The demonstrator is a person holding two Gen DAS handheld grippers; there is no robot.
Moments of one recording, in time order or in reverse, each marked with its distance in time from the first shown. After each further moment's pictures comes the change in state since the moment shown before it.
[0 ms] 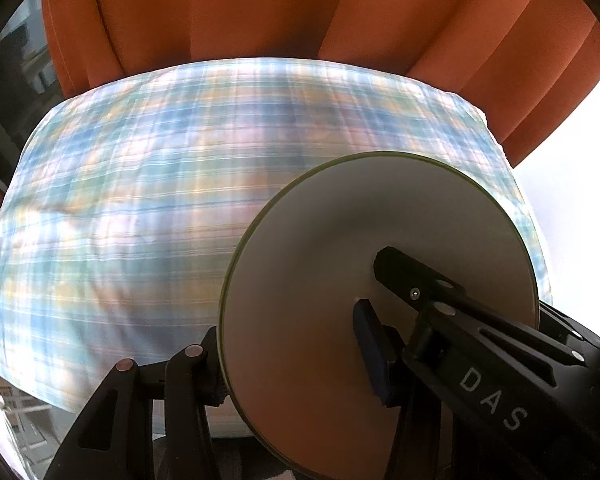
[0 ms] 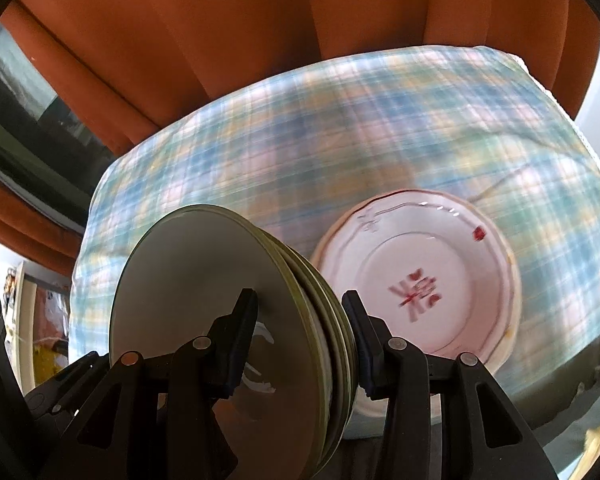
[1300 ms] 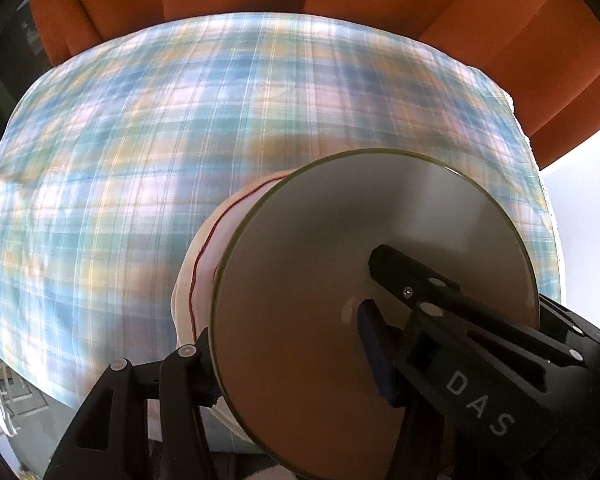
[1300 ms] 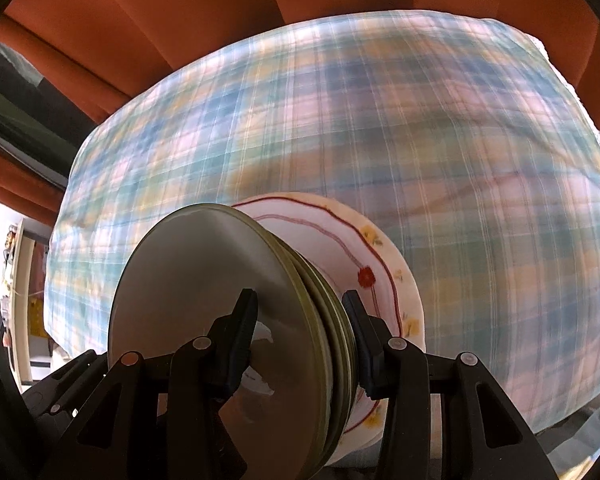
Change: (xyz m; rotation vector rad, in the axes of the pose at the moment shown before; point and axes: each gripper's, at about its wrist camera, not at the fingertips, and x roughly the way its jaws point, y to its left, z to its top) left arm 0.080 -0.087 0.023 -0.109 0.108 0.069; right arm 0.045 -0.117 0.041 -0.092 0.154 0.043
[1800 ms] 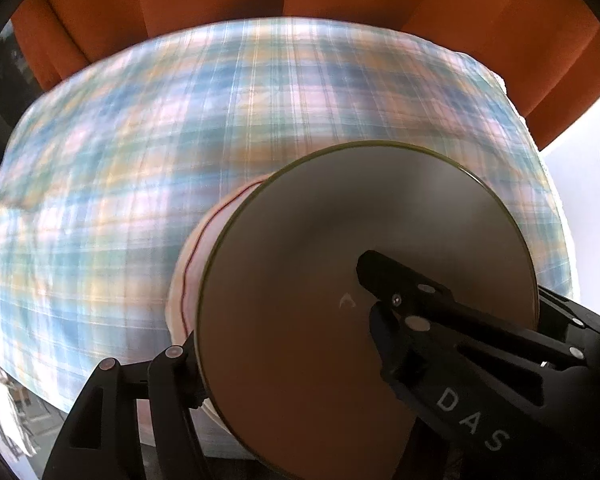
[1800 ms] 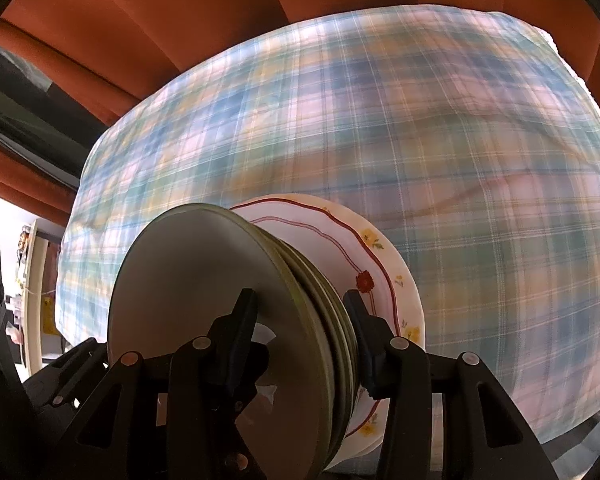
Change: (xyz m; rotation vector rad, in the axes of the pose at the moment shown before) left arm 0.000 -0.011 -0.003 0.090 -0.015 0.047; right arm 0.002 -0.009 -0.005 0.004 -0.003 0.059
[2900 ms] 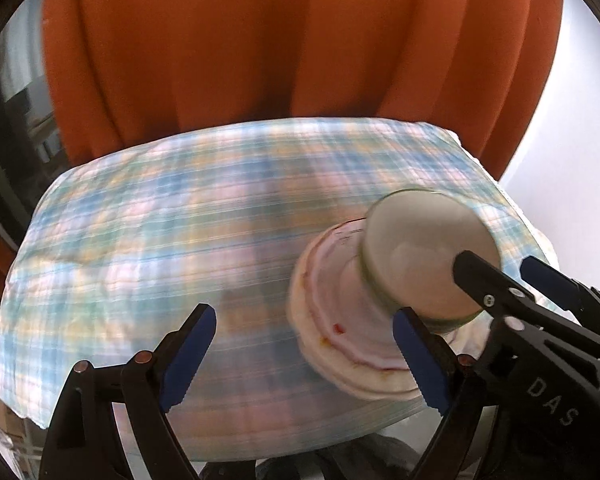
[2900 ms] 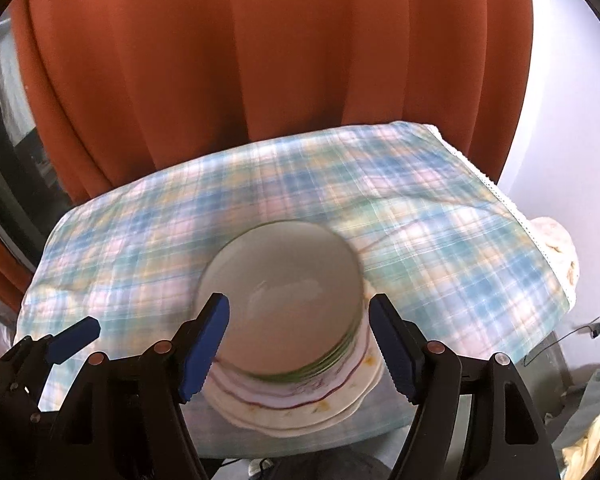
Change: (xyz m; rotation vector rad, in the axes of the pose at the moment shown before) left arm -0.090 0.103 -0.065 0.127 -0.364 -0.068; right arm -0.091 0.097 -0.101 0.060 -0.486 -0.334
